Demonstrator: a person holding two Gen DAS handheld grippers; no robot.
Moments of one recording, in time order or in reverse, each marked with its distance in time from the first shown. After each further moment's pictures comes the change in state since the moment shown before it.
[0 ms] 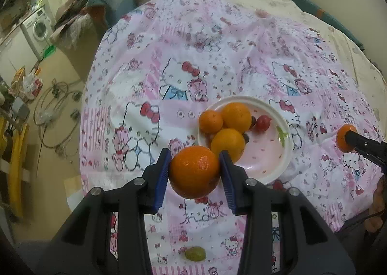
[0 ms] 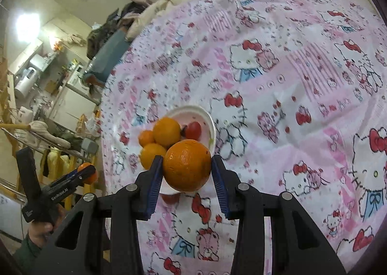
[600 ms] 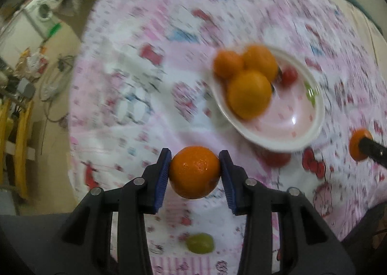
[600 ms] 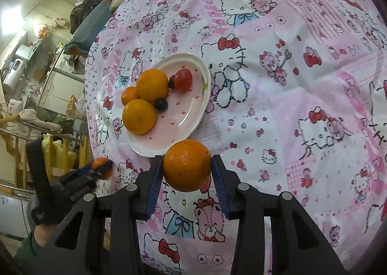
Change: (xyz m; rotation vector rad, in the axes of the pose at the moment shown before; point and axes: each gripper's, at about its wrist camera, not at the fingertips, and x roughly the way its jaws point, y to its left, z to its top) left arm 0.045 0.014 -0.058 -0.042 0.160 0.084; right arm 0.044 -0.008 -0.046 0.055 0.177 -0.061
